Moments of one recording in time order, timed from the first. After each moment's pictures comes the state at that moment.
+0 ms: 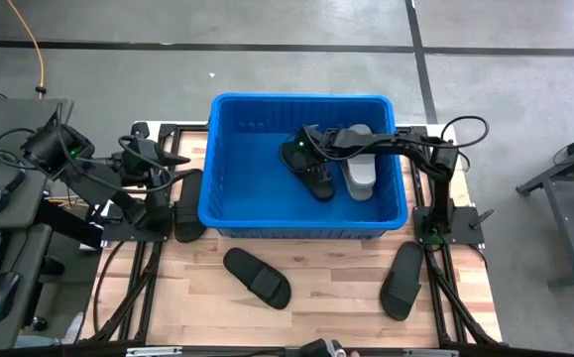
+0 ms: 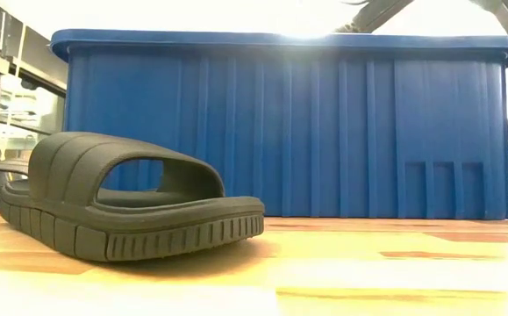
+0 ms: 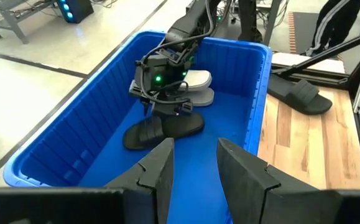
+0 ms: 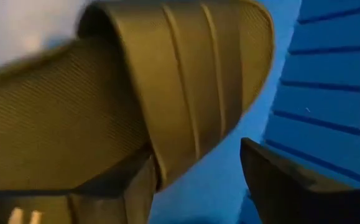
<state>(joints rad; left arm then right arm) -0.49 1.16 1.87 -1.49 -0.84 -0.56 -0.40 1.94 1.40 -0.56 0.27 -0.79</state>
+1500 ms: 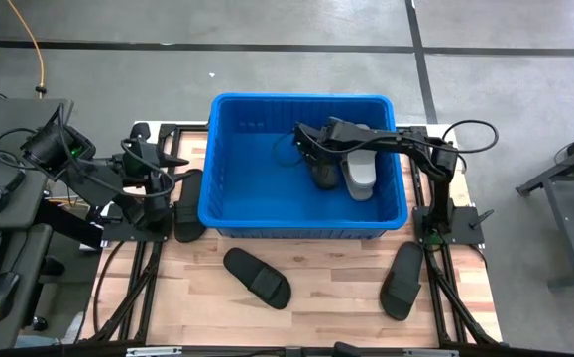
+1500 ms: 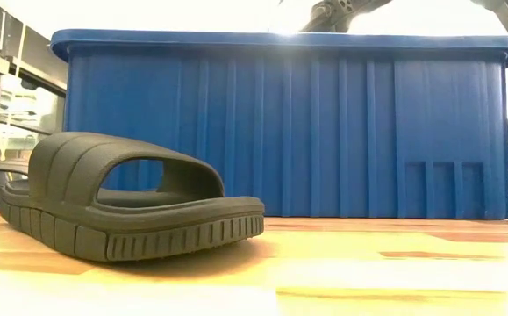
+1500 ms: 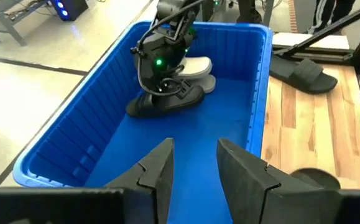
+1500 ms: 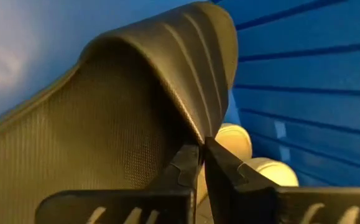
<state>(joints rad) -0.49 1.16 1.87 -1.55 -0.81 -0.52 -0.37 1.94 1.58 -0.96 0.50 -0.10</state>
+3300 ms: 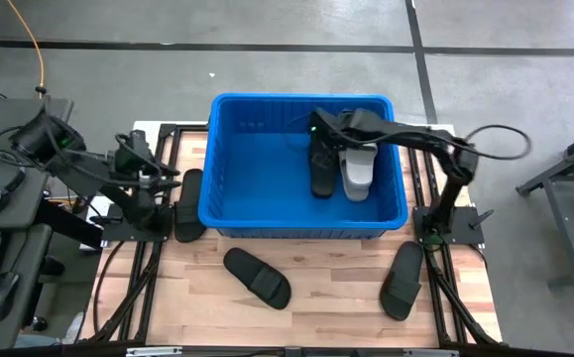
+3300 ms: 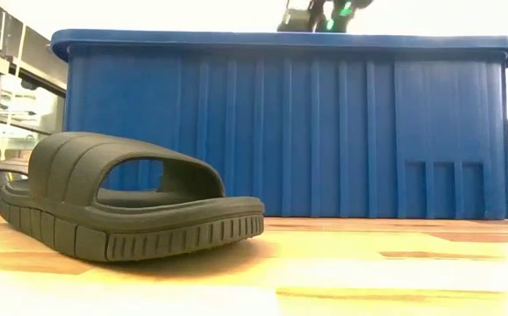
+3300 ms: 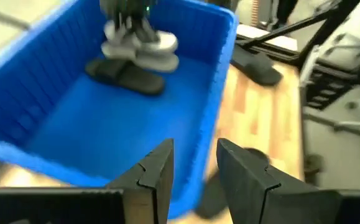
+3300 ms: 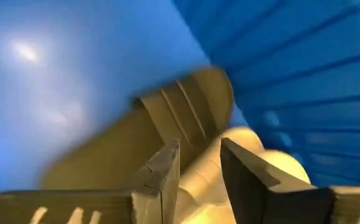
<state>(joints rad) -0.49 1.10 1.87 -1.58 -0.61 -0.72 -0.40 1.77 1.59 -1.00 0.35 0.06</state>
